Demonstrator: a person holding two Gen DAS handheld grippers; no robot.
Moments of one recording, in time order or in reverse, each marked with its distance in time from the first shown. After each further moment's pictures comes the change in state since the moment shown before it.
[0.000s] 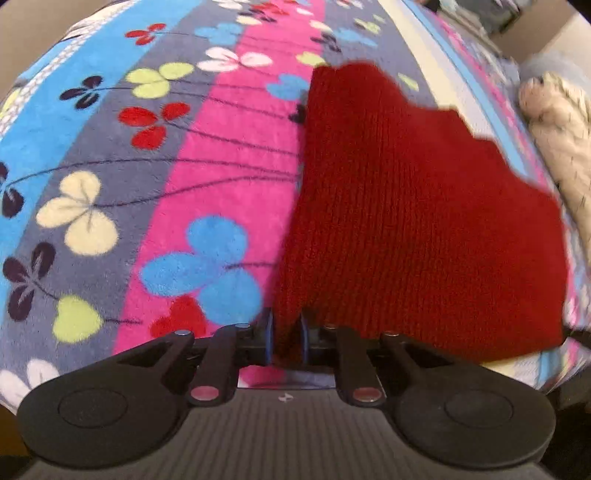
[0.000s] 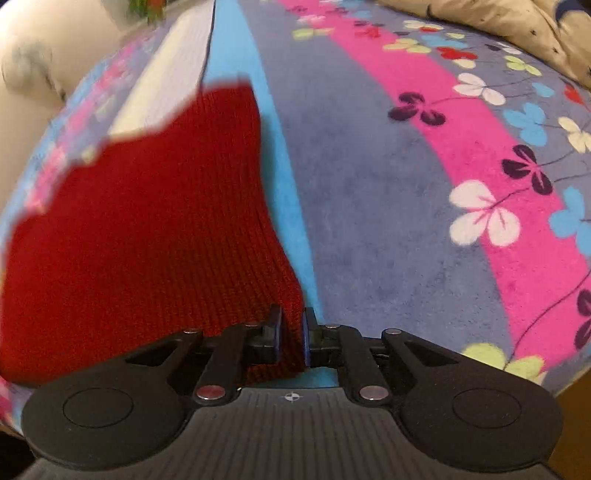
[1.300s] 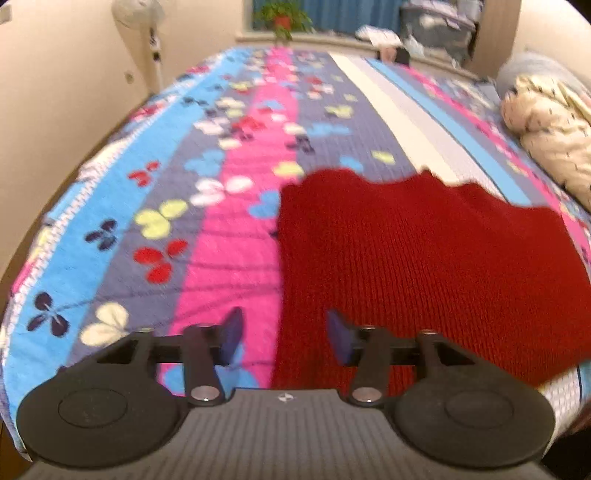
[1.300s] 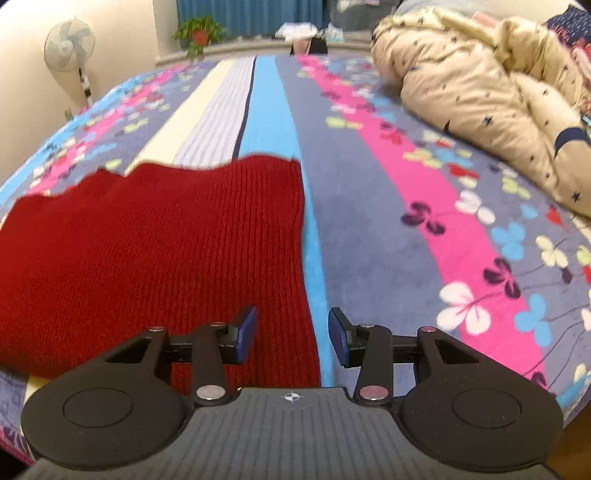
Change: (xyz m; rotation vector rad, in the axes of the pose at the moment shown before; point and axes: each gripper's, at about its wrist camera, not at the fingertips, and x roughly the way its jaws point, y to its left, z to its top) left arm -0.039 -0.059 -0.001 0.218 -0.353 0.176; right arm -0.035 0.040 -0.014 -0.213 -0.295 -0.097
